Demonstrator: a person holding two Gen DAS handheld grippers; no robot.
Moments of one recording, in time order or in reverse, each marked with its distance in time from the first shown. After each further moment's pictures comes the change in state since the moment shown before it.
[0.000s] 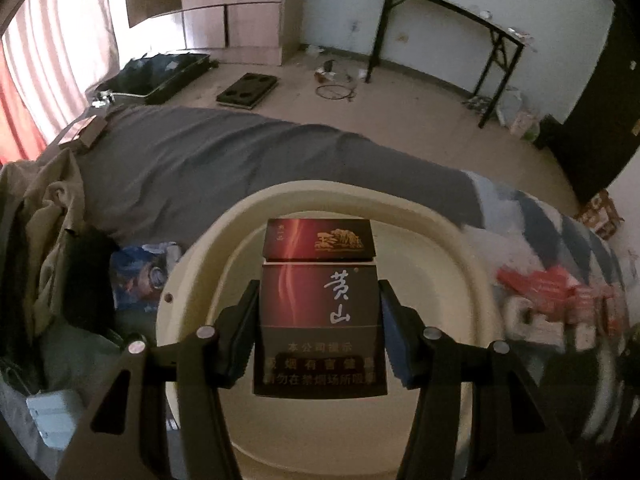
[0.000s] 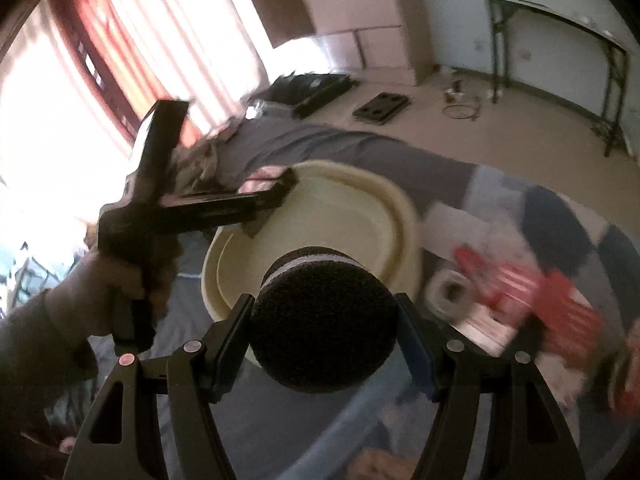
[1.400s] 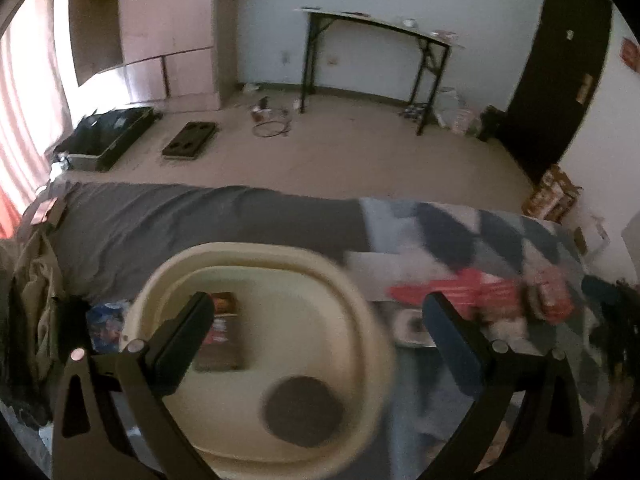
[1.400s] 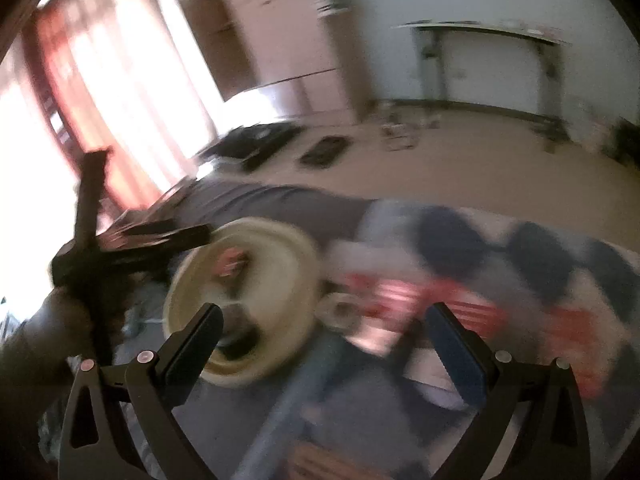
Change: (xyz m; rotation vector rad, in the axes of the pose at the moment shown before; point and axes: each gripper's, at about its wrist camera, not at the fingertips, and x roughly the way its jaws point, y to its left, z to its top) left arm -0.084 -0.109 0.010 0.183 -0.099 -0.137; right arm -0.090 -0.074 -0.017 0.186 -0.208 -0.154
